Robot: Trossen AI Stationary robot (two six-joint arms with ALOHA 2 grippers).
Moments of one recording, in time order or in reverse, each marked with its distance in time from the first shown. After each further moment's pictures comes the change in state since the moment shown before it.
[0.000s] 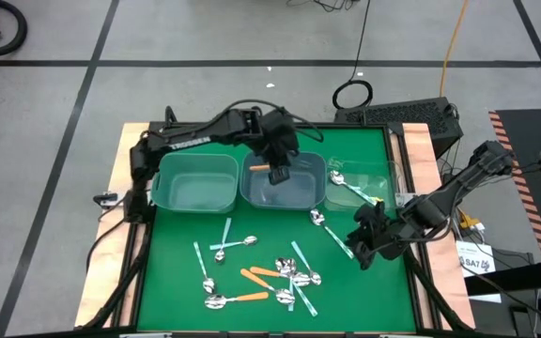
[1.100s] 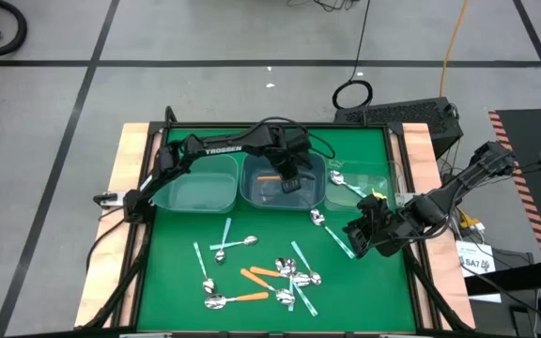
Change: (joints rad) left arm 0.004 0.242 -0.001 0.074 -0.017 -0.028; right arm -0.035 -0.003 0.000 -0.067 0.126 0.150
